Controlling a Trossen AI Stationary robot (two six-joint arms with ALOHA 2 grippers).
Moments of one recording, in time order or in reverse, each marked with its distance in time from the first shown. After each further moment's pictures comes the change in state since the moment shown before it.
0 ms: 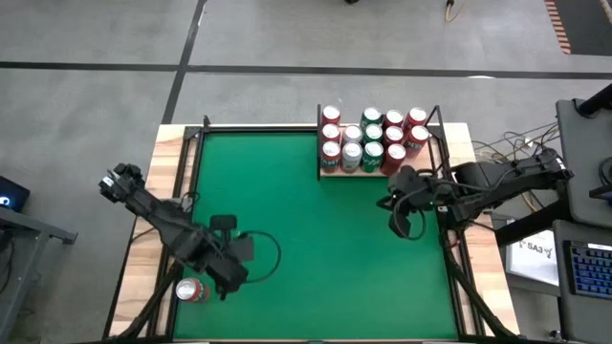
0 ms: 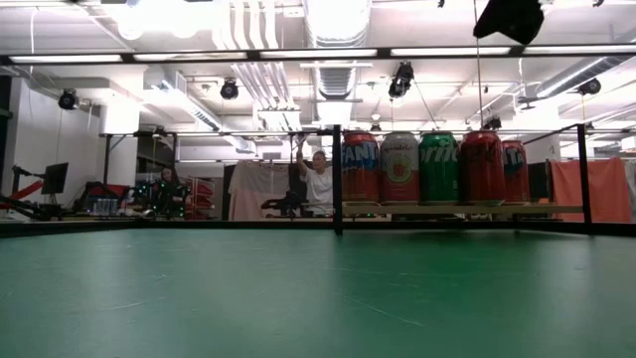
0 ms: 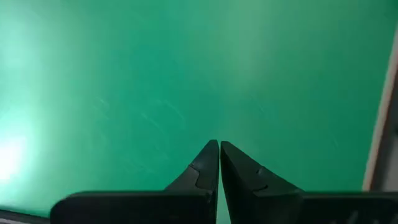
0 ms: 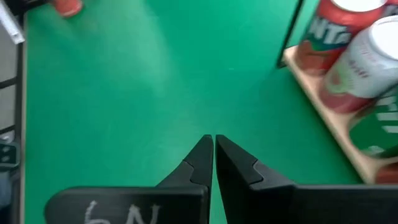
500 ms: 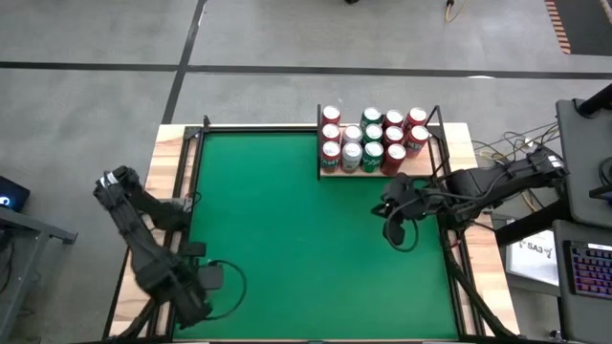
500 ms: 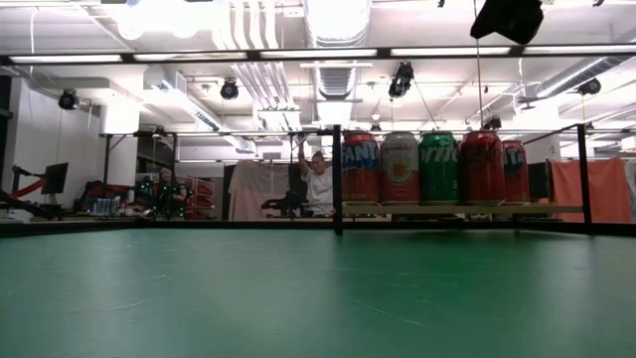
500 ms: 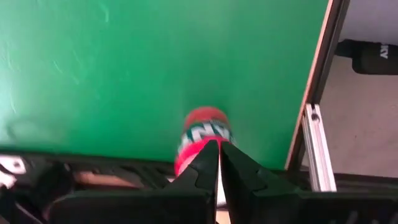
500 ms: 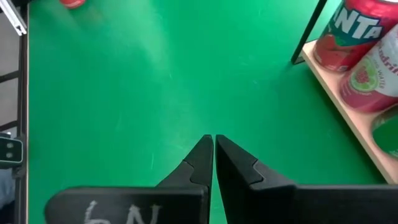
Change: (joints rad) left arm -0.274 0.003 -0.022 -0.069 0.259 -0.259; right arm 0.064 0.069 0.000 0.038 0.027 0.043
